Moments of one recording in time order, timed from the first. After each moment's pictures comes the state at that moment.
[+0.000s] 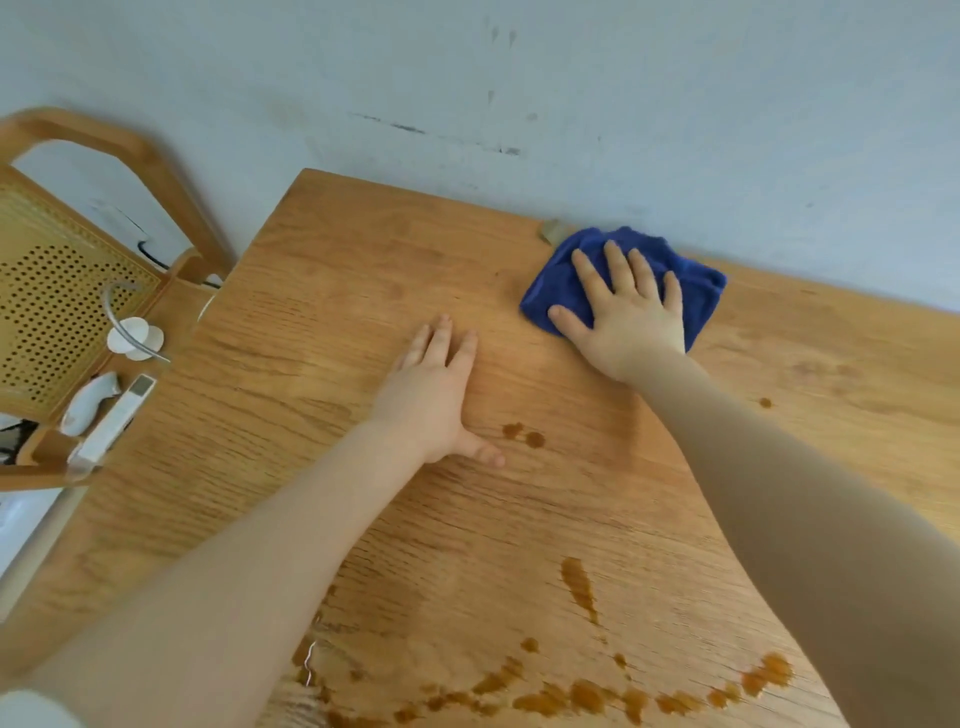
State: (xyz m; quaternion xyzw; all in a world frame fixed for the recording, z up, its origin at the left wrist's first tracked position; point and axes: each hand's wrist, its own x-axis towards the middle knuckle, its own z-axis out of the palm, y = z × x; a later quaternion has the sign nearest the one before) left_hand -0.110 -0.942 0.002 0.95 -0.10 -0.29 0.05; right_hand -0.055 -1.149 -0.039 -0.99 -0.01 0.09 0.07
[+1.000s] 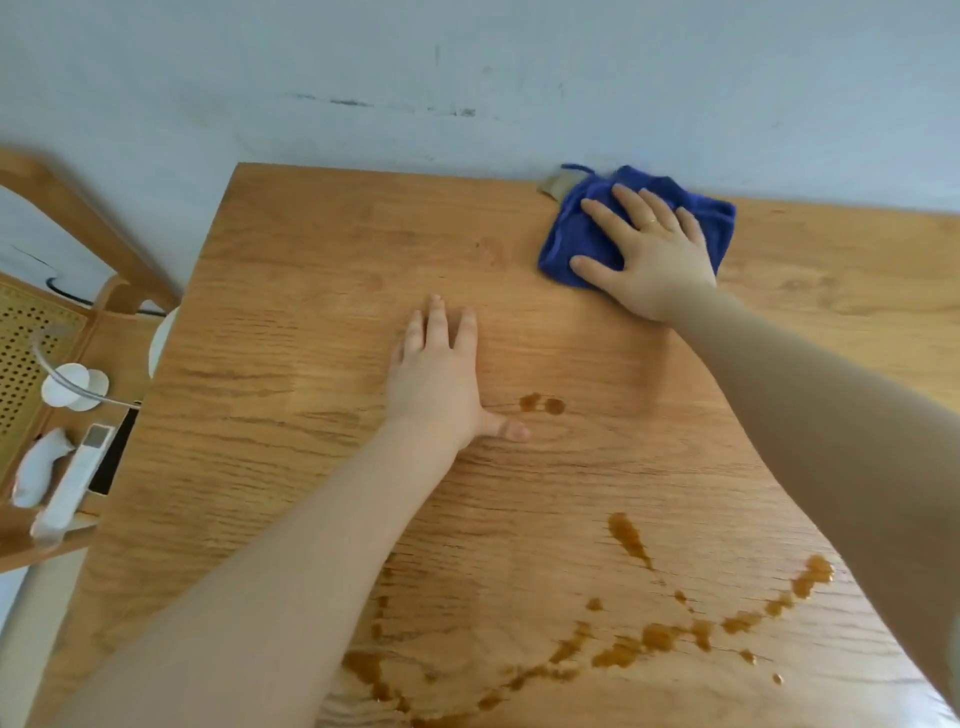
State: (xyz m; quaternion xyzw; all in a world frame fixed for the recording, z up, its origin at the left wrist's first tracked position) left_hand -0.104 -0.940 -0.004 0.96 -0.13 -0.26 0.03; right_hand -0.050 -1.178 -0.045 -1.00 0.04 0.05 0.07
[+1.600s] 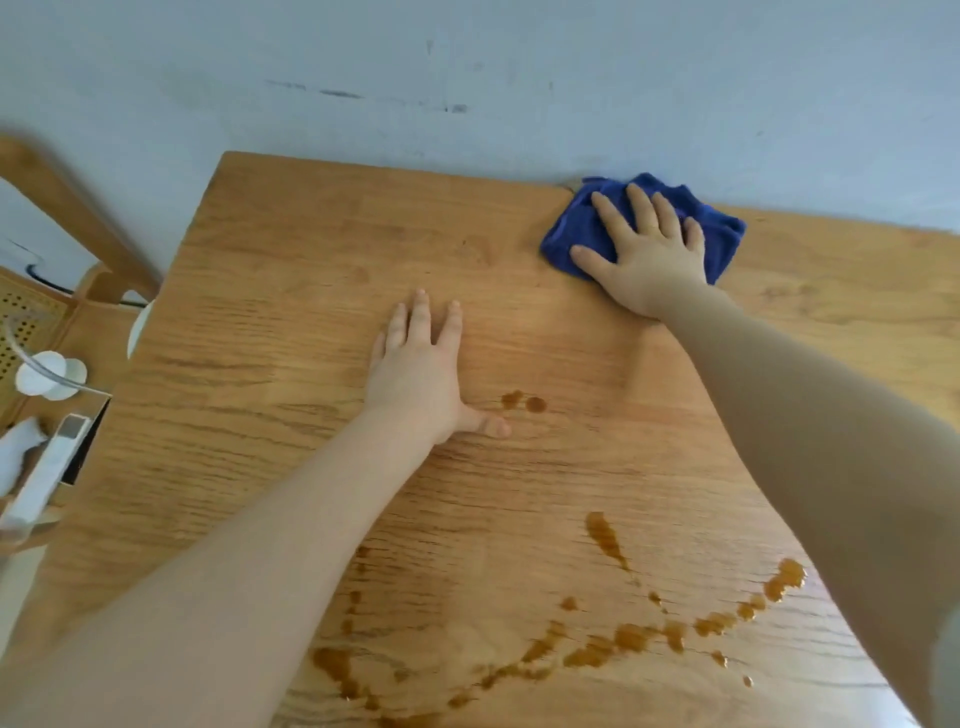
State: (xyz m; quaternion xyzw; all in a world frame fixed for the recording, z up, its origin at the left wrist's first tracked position) left_hand -0.107 -0.939 -0.002 0.95 -0.13 -0.27 0.03; right_hand -0.047 -1.184 -0.041 -0.99 0.11 0.10 0.06
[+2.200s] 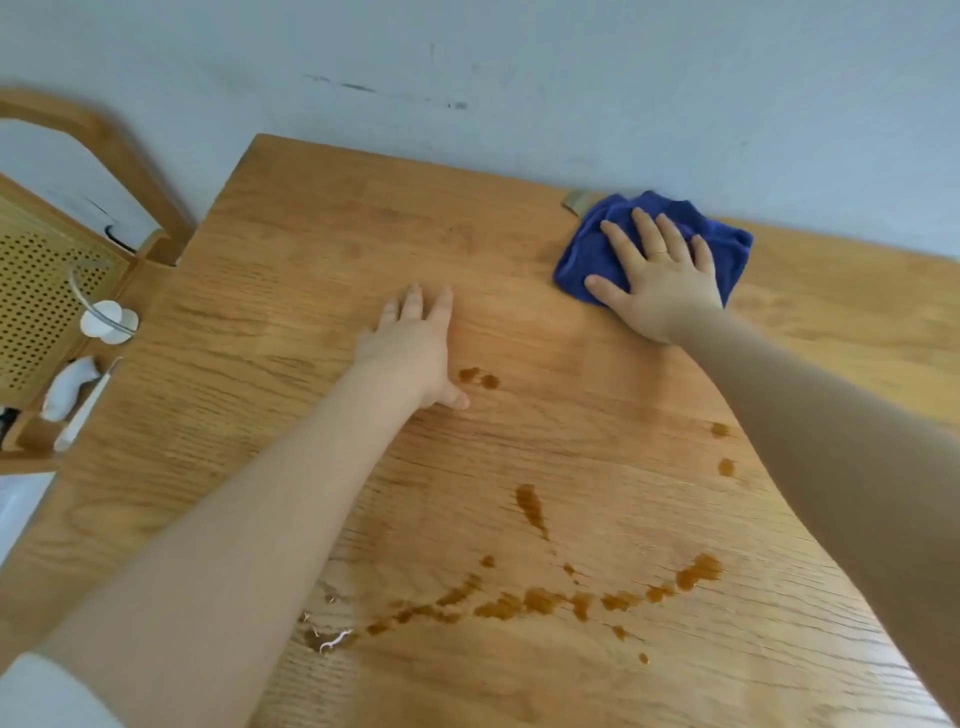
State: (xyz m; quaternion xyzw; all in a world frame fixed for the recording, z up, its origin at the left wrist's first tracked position) left_hand -0.120 -0.975 0.024 0.95 -0.06 -0.32 0.00; right_hand -0.080 -1.227 -0.039 -0.99 0.00 0.12 0.04
